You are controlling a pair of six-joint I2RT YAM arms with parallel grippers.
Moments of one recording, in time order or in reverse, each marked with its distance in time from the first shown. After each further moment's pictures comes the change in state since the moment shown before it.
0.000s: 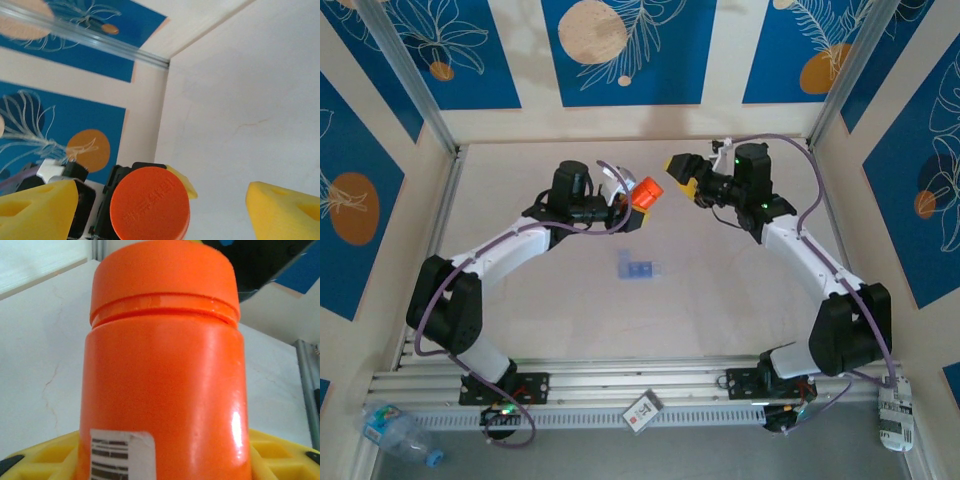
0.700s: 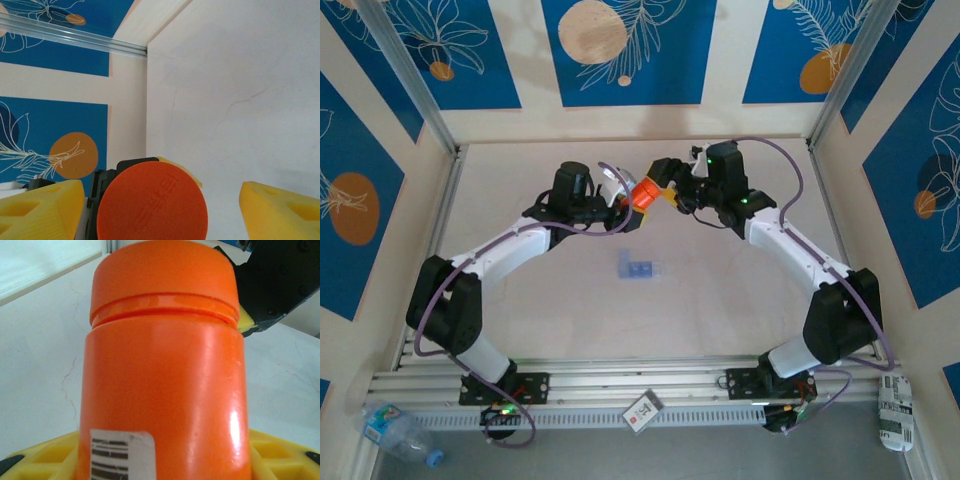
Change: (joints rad) left arm -0.012 -0.001 0.000 -0.023 -0.055 0.039; right arm 0.117 0.081 0.089 -0.110 0.124 0.071
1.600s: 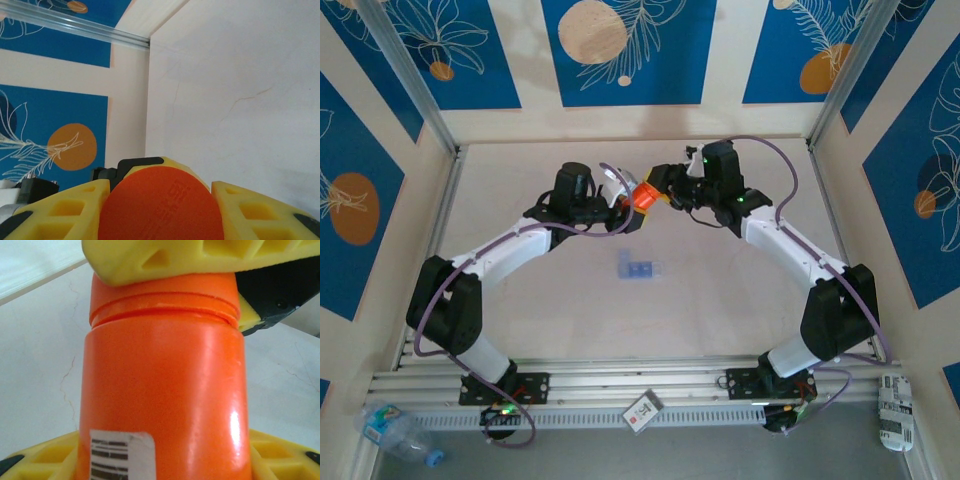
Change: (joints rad) left arm -0.010 -0.004 0.000 0.002 -0.006 -0.004; right arm 0.009 0.022 0.015 0.016 -0.045 -0.050
